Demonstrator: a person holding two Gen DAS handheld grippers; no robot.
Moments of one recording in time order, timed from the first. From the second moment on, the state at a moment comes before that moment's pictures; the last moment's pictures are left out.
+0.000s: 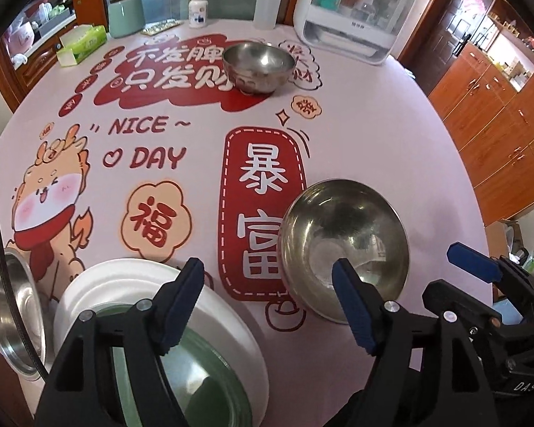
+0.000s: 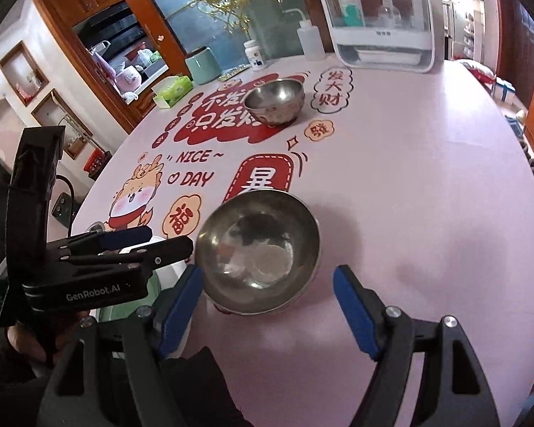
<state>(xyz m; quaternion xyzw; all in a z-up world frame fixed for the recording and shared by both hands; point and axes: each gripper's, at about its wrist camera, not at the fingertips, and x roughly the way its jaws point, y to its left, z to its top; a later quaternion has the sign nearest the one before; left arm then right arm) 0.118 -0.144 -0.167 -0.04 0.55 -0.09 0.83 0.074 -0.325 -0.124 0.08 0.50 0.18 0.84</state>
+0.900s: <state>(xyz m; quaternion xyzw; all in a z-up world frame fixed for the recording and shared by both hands) 0.160 -0.165 -0.222 -0.05 0.63 -0.08 0.77 0.114 -0.349 -0.182 0.16 0.58 0.19 0.78</state>
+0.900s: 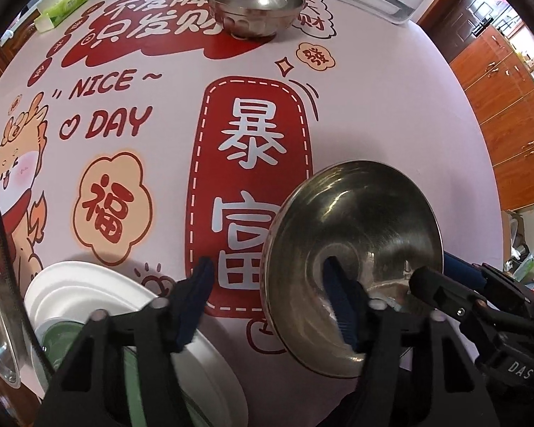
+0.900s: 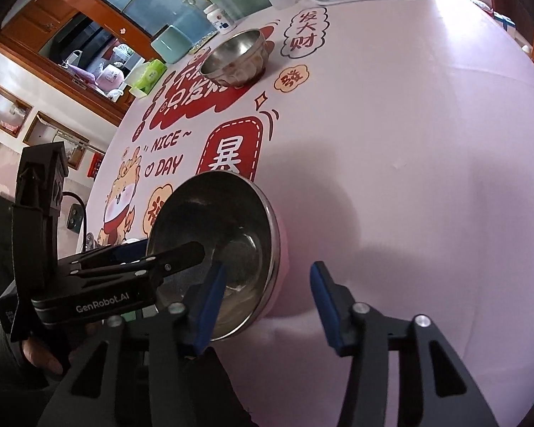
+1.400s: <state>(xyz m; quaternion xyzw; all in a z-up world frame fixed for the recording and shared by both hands) 0.167 -0.166 -0.231 -0.07 0.64 -0.09 0.76 0.118 -0.347 -0.189 0.17 0.59 0.19 0.77</state>
